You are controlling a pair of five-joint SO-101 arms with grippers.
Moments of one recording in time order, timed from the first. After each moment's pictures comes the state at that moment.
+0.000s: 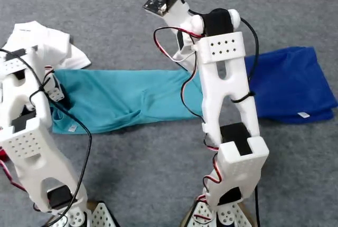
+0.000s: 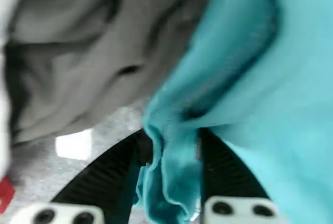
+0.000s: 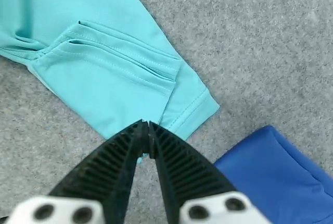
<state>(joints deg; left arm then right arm) -26.5 37.3 -12.8 83.9 -8.2 -16.3 17.7 -37.3 101.1 30.2</state>
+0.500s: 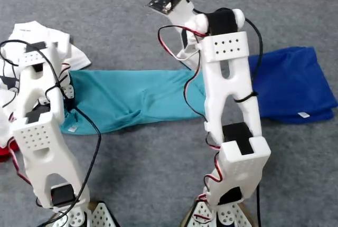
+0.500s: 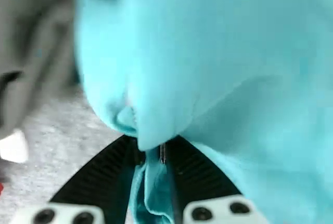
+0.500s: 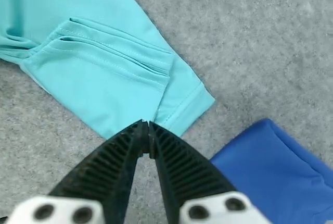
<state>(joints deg) -18.5 38.2 -20.4 90.8 -8.1 -13.8 17.6 -37.4 101.1 30.2</state>
